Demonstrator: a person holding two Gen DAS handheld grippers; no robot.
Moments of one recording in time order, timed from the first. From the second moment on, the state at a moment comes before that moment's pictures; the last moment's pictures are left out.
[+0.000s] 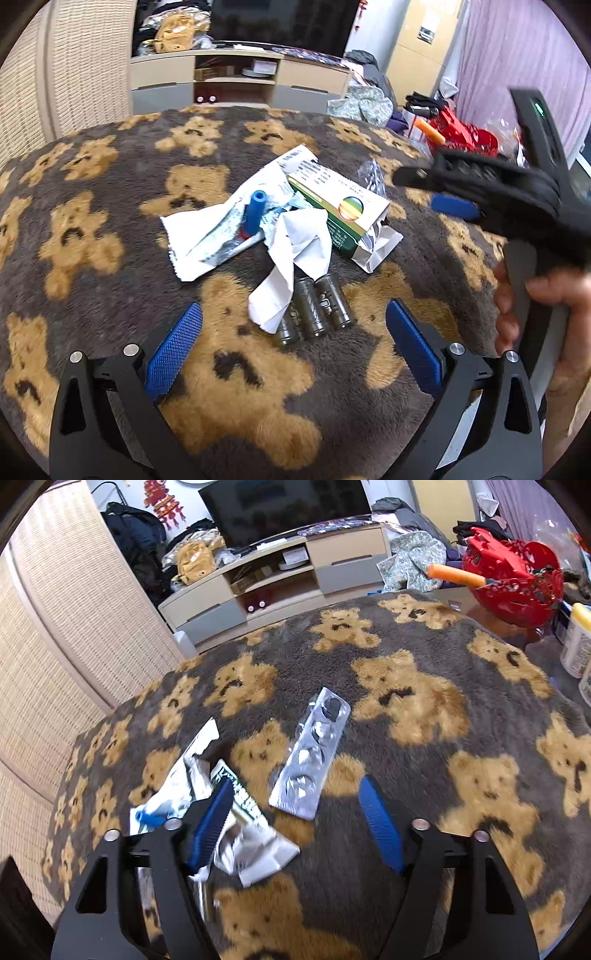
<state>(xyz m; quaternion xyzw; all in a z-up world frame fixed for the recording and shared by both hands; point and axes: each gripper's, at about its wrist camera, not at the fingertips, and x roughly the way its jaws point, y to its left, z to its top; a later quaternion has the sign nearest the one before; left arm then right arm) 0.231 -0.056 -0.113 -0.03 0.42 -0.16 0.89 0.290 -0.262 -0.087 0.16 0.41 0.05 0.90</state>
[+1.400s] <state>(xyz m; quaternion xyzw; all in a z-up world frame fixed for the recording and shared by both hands) 0.230 -0.091 -0.140 0.06 0.43 -0.23 0.87 0.312 -0.268 -0.127 0.14 0.45 0.05 0.88</state>
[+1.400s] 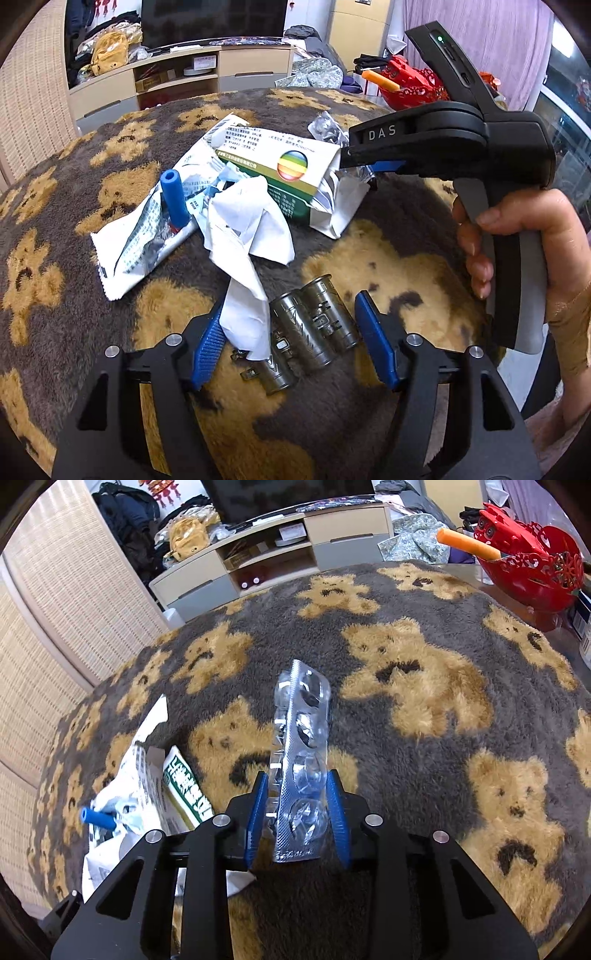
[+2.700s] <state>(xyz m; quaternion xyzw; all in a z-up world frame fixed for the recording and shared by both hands) 0.016 -0.047 -0.148 0.00 0.46 -0.17 0.87 0.039 -0.235 -0.103 0.10 0.44 0.12 0.89</state>
